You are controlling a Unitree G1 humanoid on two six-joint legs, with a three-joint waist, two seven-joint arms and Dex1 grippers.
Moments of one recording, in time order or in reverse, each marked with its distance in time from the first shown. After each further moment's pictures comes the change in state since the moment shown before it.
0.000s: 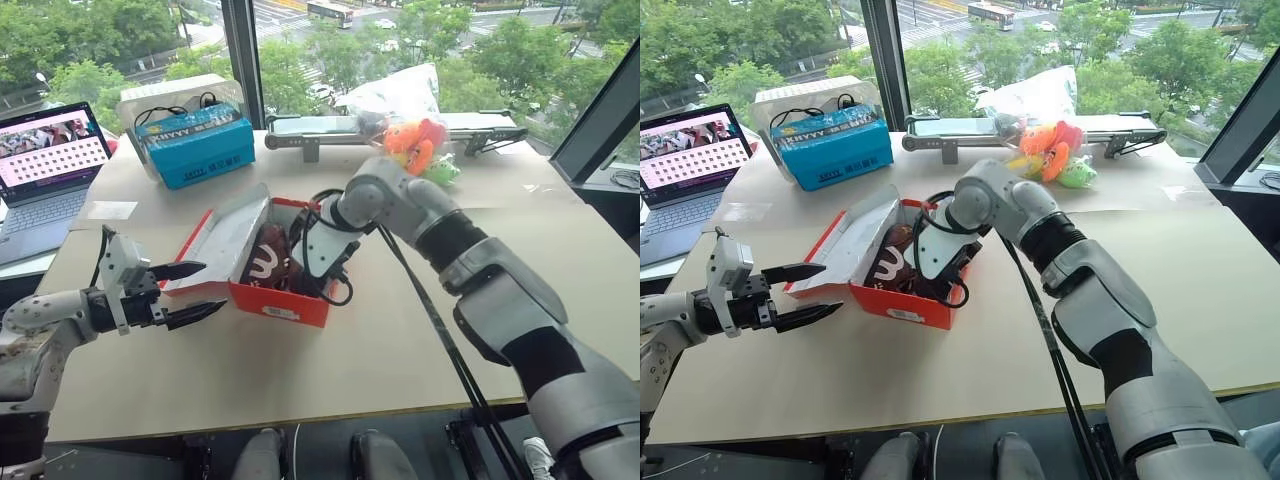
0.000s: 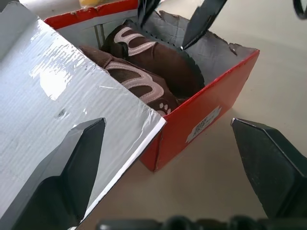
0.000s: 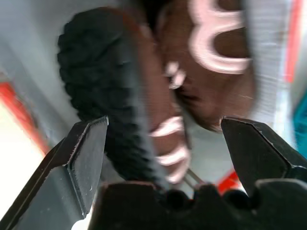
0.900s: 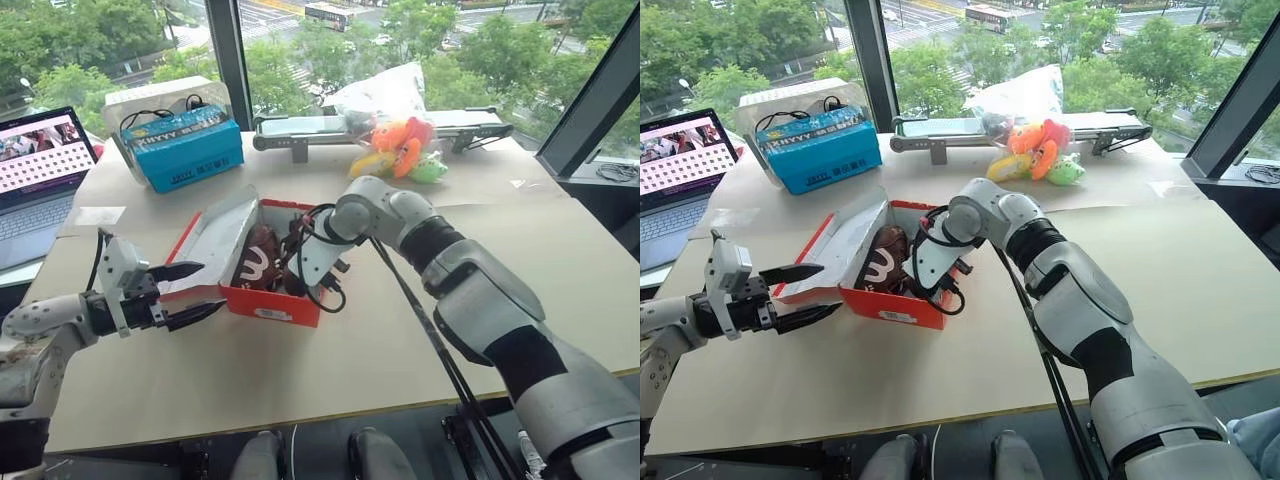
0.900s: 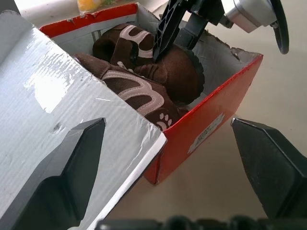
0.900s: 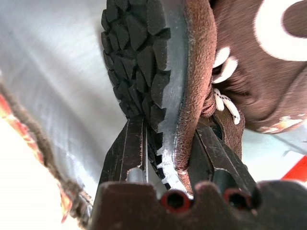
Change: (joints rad) left arm 0.011 -0.013 0.005 -0.004 0.002 -0.022 0.025; right arm -0.029 0.073 -0.030 0.159 -0.035 -0.038 -0.069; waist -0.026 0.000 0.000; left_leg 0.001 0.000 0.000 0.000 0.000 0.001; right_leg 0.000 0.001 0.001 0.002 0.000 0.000
